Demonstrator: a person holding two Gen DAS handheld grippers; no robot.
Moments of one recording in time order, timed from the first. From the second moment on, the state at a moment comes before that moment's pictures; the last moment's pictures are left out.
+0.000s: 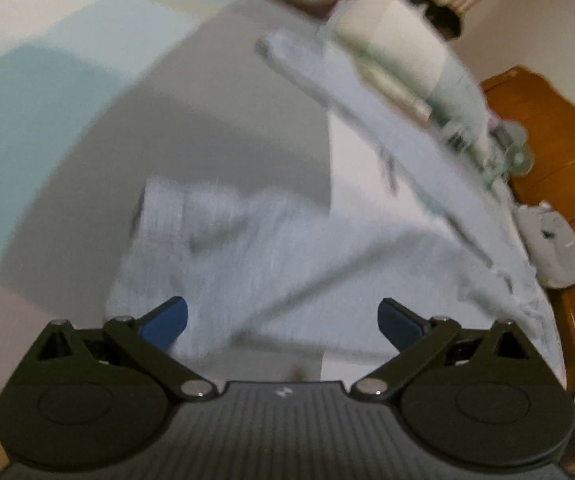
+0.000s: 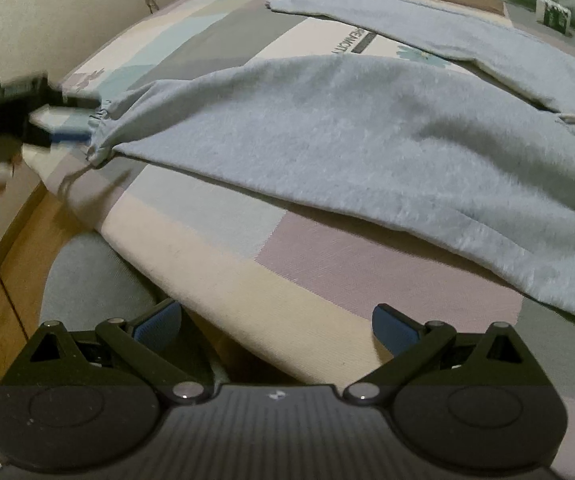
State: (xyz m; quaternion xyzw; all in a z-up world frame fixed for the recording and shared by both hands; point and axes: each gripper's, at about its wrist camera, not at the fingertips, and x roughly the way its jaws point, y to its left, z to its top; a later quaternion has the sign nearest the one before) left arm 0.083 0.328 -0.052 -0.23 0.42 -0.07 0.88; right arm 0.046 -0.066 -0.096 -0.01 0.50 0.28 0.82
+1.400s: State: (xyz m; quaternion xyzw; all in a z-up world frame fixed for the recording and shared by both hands) left arm 0.130 0.363 -0.073 -0.27 0.34 0.01 0.90; right arm 0.048 -0.084 -0.105 0.01 0.51 0.24 0.83
